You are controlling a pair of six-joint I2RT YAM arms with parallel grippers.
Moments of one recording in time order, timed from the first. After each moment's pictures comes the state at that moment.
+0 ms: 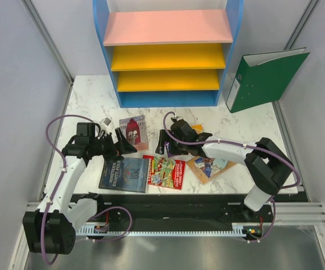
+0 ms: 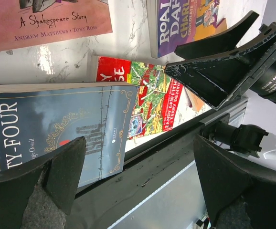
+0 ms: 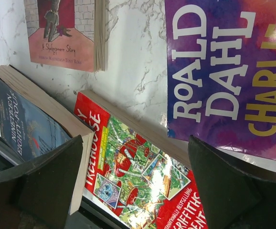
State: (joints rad) left arm -0.04 0.98 0.72 -0.67 0.63 -0.45; right arm 0.82 1.67 0.99 -0.11 -0.04 0.76
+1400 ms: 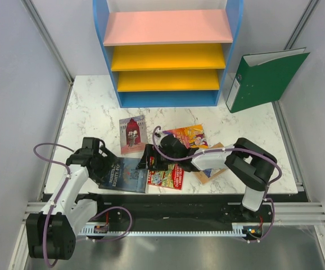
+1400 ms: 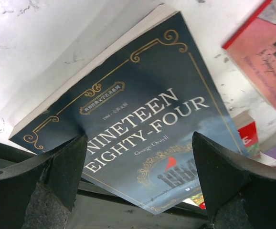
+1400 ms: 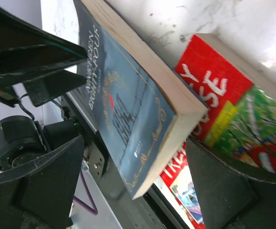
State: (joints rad) left arm -0.04 0.92 0.53 -0.80 0.04 -0.94; right arm 0.97 1.79 0.87 0.33 -0.30 0.98
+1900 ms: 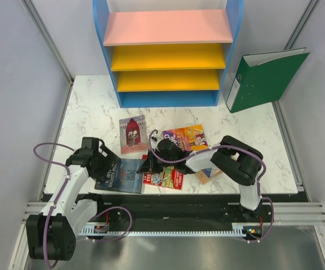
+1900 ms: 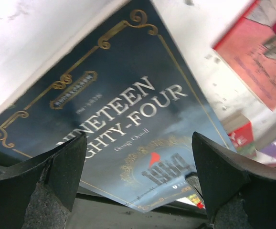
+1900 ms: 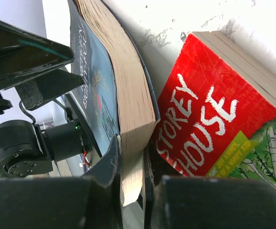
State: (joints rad) left arm -0.04 0.92 0.52 -0.77 0.04 -0.93; right arm 0.99 1.94 0.89 0.49 -0.35 1.06
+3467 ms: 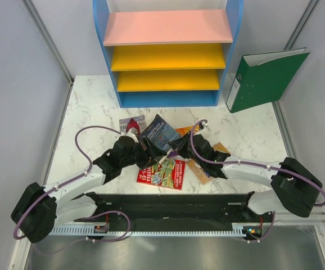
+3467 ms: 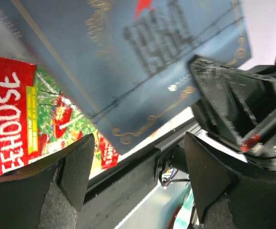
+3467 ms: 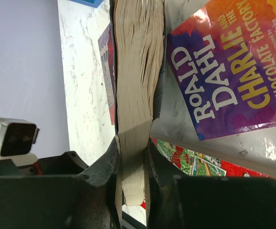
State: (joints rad) left arm -0.68 1.06 0.47 0.04 0.19 -1.17; right arm 0.89 1.37 0.62 0.31 0.29 1.23
